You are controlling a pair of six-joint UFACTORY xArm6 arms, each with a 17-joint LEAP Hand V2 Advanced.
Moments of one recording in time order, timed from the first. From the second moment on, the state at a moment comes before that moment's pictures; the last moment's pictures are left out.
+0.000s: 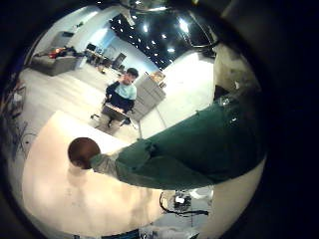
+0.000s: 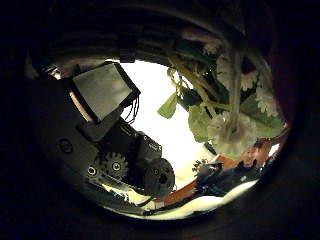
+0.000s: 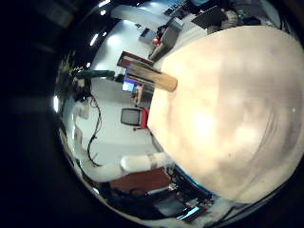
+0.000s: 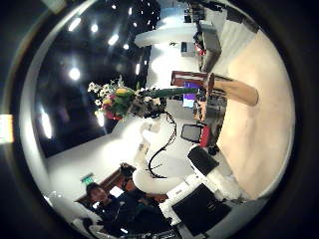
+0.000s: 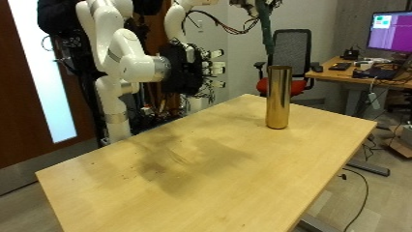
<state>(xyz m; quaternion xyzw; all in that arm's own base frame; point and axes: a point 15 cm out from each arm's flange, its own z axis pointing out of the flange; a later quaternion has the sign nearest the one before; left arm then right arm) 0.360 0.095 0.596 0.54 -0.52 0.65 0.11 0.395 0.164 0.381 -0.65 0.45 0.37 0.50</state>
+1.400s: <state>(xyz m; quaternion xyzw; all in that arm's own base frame) 0.412 0.121 0.435 0.60 -0.48 0.59 0.25 0.391 0.165 0.393 -0.65 0.45 0.35 0.50</state>
